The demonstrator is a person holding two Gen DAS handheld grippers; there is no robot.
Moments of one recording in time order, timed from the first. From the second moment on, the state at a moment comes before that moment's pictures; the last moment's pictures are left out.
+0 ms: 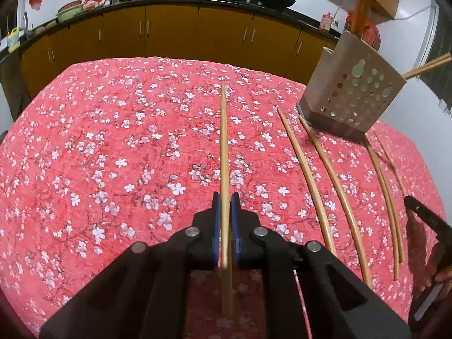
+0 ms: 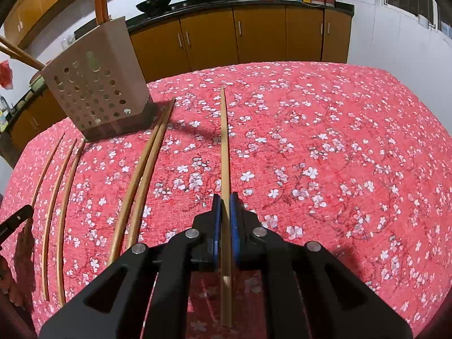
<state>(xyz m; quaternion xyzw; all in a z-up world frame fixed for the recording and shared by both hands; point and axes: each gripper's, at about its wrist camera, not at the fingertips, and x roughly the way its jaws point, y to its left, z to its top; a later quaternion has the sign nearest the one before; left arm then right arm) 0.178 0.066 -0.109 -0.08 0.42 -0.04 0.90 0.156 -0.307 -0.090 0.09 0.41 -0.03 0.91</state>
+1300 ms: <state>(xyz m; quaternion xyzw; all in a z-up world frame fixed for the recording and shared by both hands) 0.167 0.059 -0.101 -0.04 0.44 -0.04 0.89 0.137 -0.308 -0.075 0.10 0.40 -0.02 0.91</state>
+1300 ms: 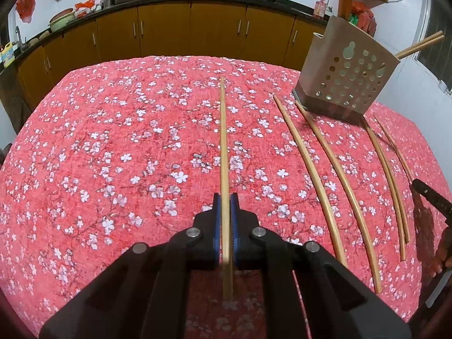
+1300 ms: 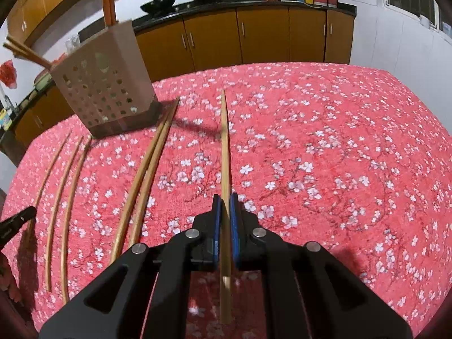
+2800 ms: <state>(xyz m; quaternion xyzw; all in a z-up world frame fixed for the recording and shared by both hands) 0.130 0.024 0.113 -0.05 0.19 -0.14 0.97 0.098 -0.289 0.124 0.12 0.15 0.10 0.98</state>
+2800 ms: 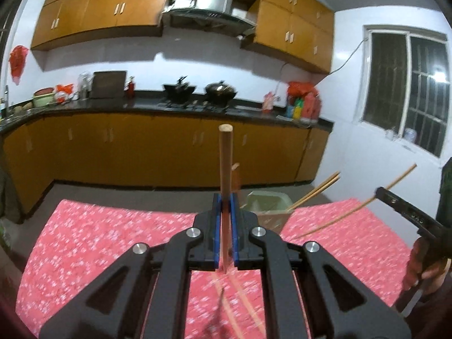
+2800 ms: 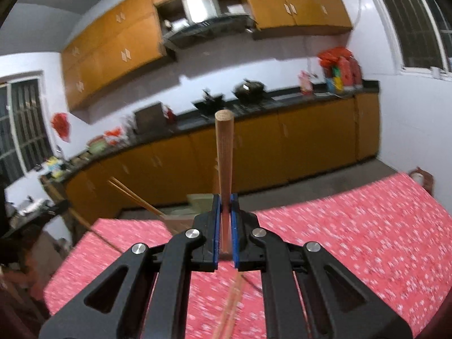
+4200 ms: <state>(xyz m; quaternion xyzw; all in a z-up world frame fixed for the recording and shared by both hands) 0.219 -0.022 0.122 -0.07 0.16 -0.13 0.98 0.171 -0.264 0.140 0.11 0.18 0.09 0.97</state>
